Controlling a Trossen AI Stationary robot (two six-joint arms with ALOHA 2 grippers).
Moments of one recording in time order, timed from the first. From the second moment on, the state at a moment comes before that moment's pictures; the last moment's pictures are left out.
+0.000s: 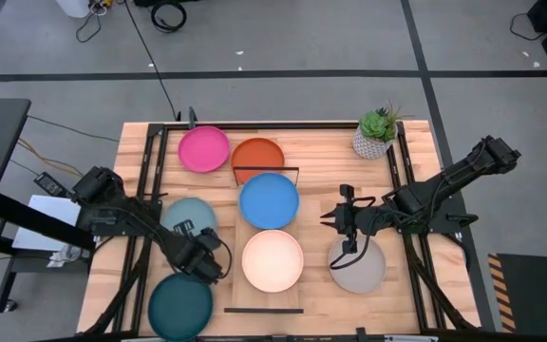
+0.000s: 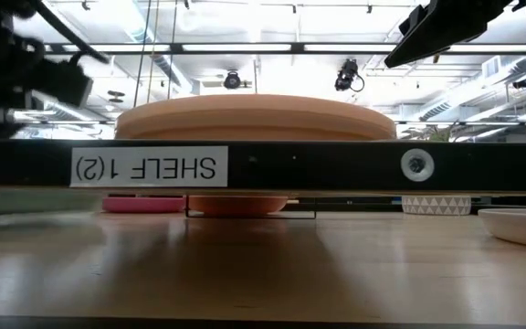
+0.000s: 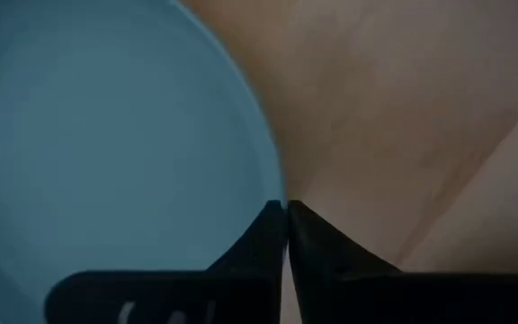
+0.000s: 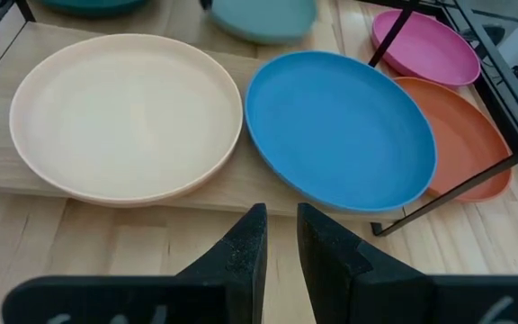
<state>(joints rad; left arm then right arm) -0.61 1.65 0.96 -1.01 -0.21 -1.06 0.44 1.13 0.77 -0.36 0.47 0.14</state>
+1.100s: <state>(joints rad) -0.63 1.60 1.06 -0.40 -0.29 0.41 0.44 1.13 0.77 -0.35 0.48 0.13</state>
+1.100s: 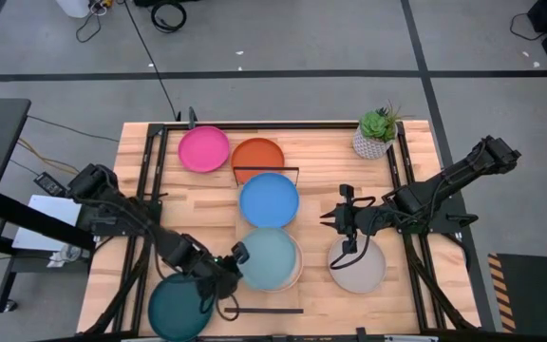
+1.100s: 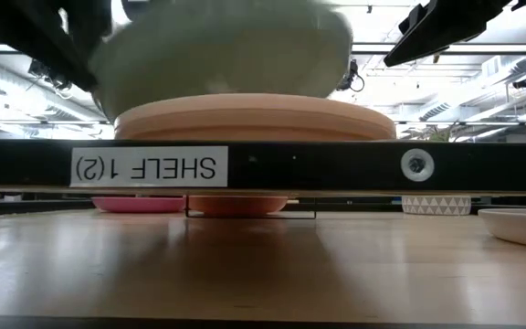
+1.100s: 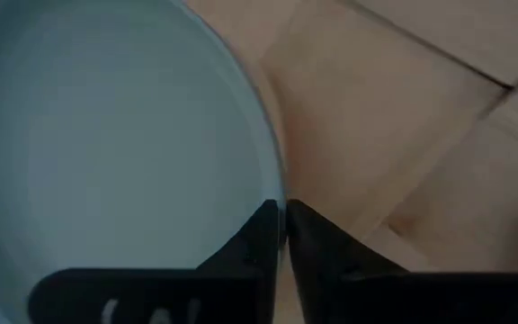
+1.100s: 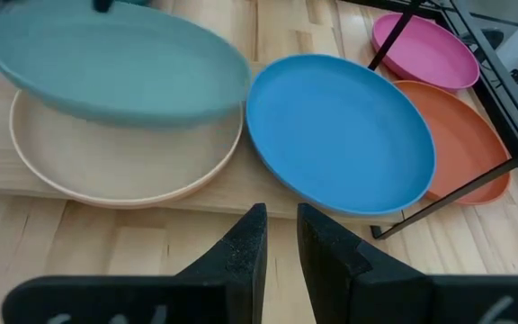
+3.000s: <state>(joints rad) -0.86 1.56 0.85 -0.71 -0.17 -0.68 0.46 1.42 0.64 0.27 0.32 0.09</state>
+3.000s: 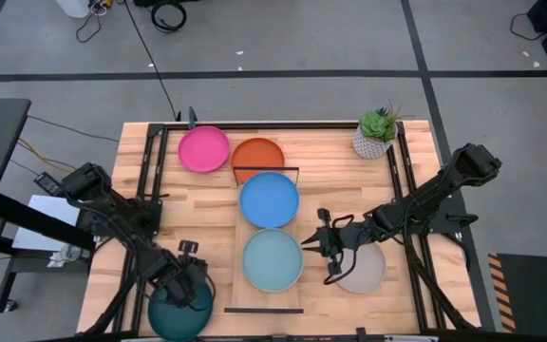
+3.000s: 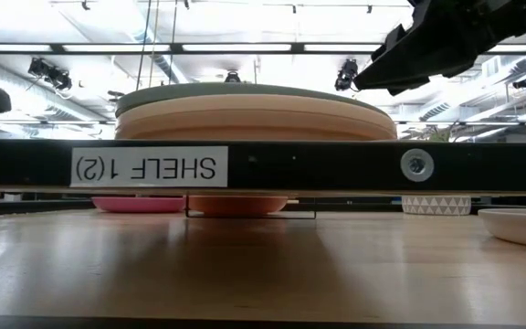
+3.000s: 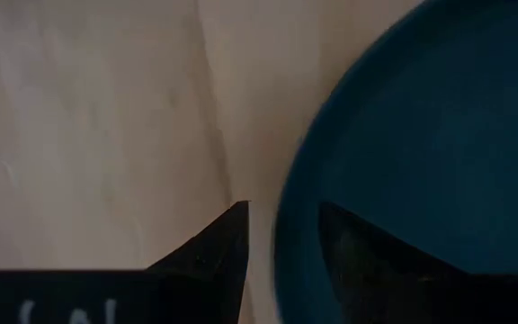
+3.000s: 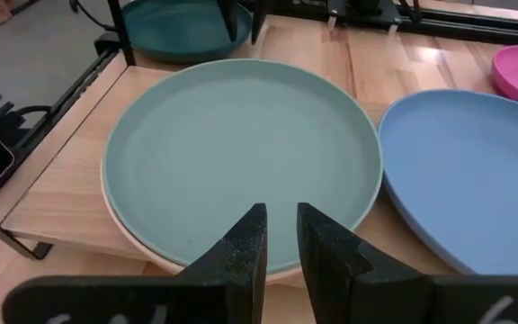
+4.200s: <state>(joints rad) -0.42 0.80 0.82 -1.13 -0.46 -1.14 0.45 1.41 0.64 0.30 0.32 0.08</state>
